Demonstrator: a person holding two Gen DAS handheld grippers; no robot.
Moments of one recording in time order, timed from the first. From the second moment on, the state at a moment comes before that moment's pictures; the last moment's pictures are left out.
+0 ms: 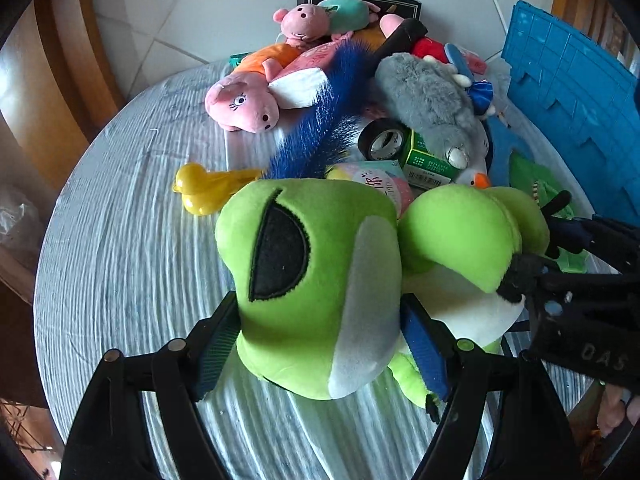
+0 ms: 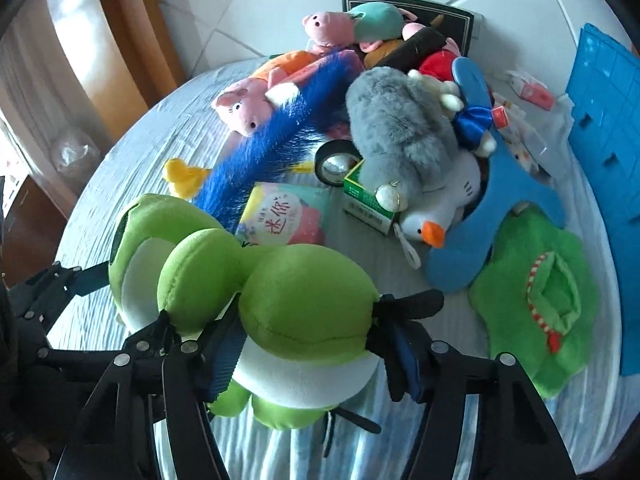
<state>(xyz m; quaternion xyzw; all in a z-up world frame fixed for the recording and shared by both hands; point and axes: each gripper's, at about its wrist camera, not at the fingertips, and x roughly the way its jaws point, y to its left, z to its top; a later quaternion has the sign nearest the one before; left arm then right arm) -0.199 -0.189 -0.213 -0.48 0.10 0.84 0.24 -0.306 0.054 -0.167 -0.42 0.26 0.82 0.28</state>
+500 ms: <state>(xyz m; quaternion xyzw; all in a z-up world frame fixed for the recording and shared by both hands) -0.180 -0.195 -0.182 -0.44 0.11 0.85 0.26 -0.295 0.045 -0.147 -0.41 0.24 0.83 0.29</state>
